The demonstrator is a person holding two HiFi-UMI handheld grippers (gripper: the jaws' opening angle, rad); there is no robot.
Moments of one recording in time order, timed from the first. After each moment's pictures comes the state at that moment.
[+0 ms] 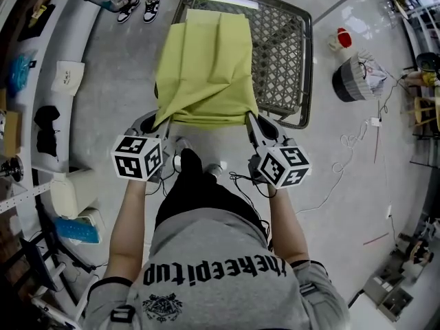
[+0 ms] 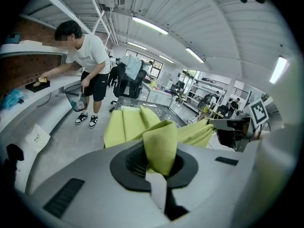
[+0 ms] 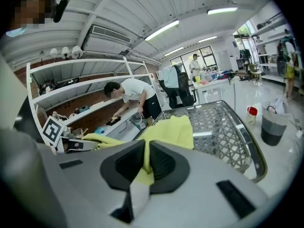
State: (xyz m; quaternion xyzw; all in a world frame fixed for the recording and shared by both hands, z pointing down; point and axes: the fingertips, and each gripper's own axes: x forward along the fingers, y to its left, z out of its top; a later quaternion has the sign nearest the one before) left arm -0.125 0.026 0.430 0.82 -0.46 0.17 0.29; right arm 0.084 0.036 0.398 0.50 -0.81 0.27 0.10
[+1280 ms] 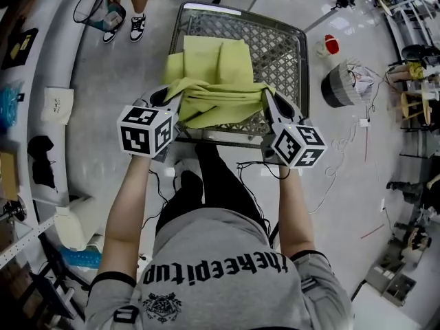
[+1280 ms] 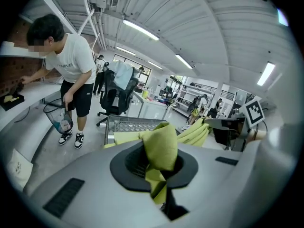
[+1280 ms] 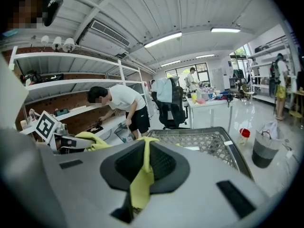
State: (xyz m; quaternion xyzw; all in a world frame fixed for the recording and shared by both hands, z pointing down) left arm -0.114 -0.153 0.382 0.87 -0.40 0.14 0.25; right arm 0.091 -0.127 0.343 0.58 -0.78 0.21 0.10
